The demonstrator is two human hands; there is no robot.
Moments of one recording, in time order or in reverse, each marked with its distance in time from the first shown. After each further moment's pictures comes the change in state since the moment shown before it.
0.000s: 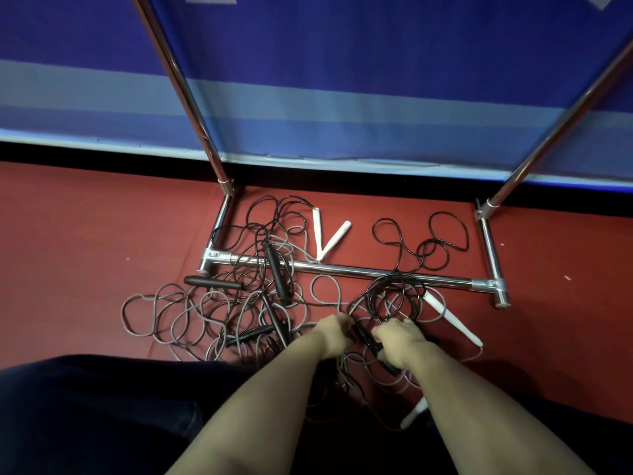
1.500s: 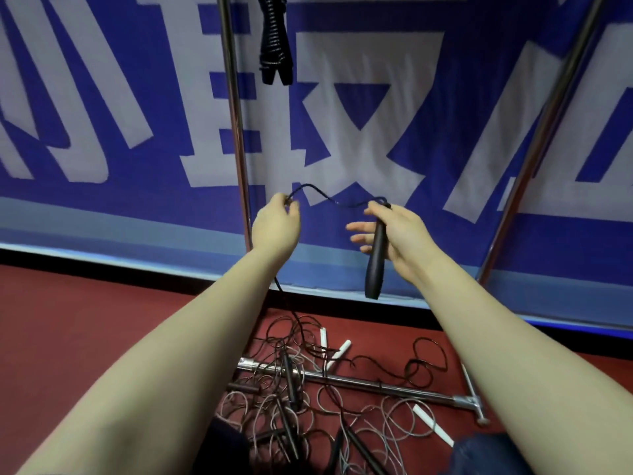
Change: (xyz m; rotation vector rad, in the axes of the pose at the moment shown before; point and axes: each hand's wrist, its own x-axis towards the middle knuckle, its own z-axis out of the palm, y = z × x) left_hand -0.256 0.157 -0.260 -0.236 1.214 0.514; right_hand -0.241 -0.076 -0.296 1.641 0.787 -0.527
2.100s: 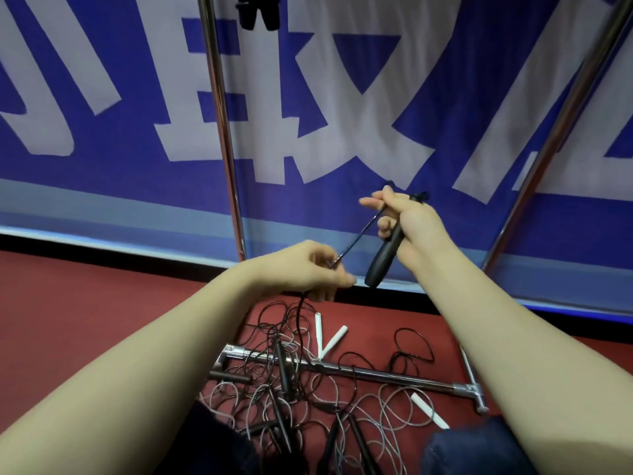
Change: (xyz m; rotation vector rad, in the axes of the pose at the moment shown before) left_hand -0.041 -0.017 0.016 -0.185 -1.010 0.000; right_hand 0.044 0.030 -0.018 0.172 0.055 0.008
